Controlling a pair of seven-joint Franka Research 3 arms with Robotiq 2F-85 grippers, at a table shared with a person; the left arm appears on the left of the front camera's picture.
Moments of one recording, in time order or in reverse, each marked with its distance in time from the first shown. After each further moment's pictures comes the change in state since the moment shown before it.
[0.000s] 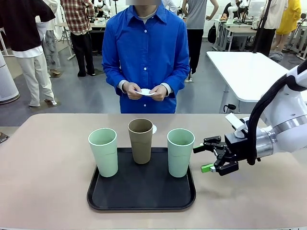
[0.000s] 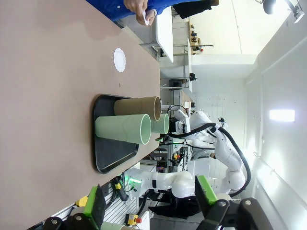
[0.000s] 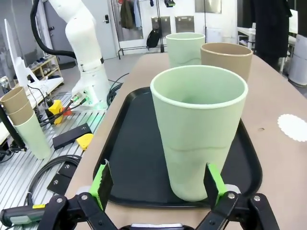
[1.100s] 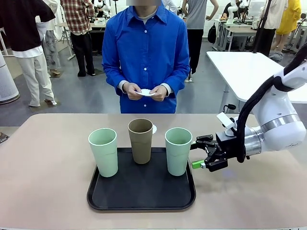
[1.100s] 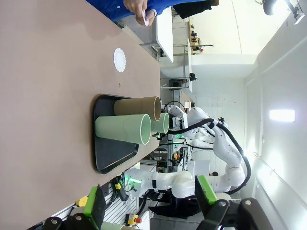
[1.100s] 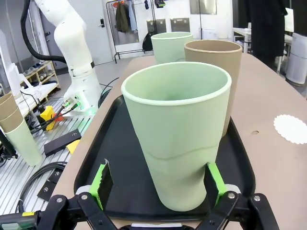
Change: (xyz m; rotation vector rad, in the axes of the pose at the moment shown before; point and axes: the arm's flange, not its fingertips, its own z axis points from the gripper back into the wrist) left arm 0.000 0.000 0.000 0.000 0.000 0.000; right arm -0.003 -0.024 -0.021 -0.013 -0.020 -0.018
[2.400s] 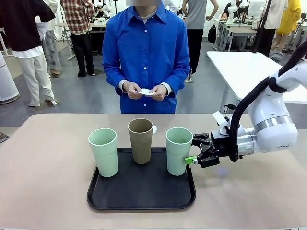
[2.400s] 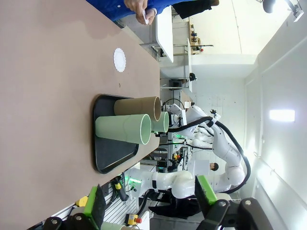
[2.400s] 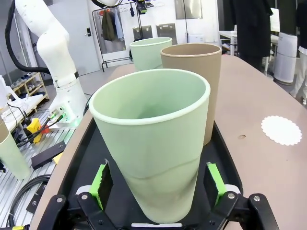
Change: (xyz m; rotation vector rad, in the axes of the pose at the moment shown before) left arm 0.000 0.000 0.000 0.000 0.000 0.000; right arm -0.001 -0.011 -0.015 -0.070 -0.039 -0.028
